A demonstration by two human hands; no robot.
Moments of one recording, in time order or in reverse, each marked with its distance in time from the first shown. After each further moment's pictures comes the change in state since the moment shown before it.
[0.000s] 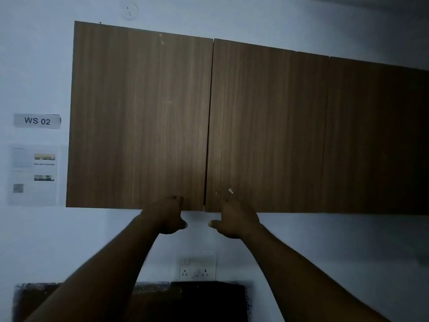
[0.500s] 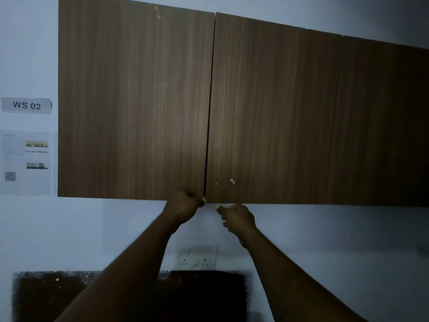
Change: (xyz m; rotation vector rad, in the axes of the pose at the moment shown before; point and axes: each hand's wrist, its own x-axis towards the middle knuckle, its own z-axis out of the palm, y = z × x) left_hand 0.028 0.029 0.041 -1.048 0.169 -0.079; right_hand 0.016 0.019 0.064 1.056 0.106 0.471
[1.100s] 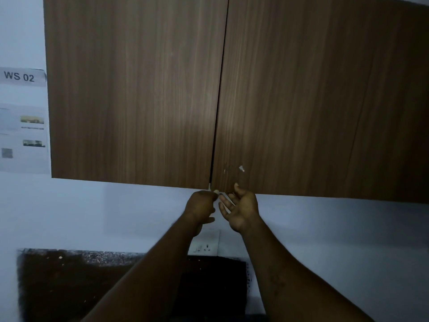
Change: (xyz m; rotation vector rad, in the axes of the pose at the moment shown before) left_hand 0.023 -0.026 0.055 -0.450 -0.044 -0.361; right_hand 0.041 0.006 0.026 0.997 -0.052 0.326
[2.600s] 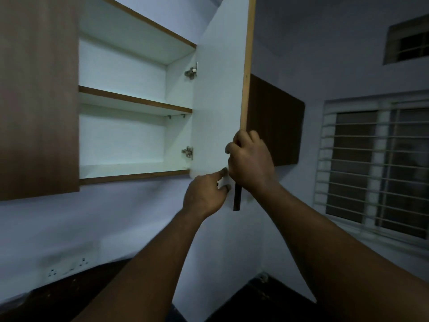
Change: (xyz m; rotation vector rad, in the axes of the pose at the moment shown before) left_hand -0.190 0.027 0.205 0.619 -0.367 0.967; right_hand -0.321 -0.193 -0.080 -2.369 0.985 -1.361
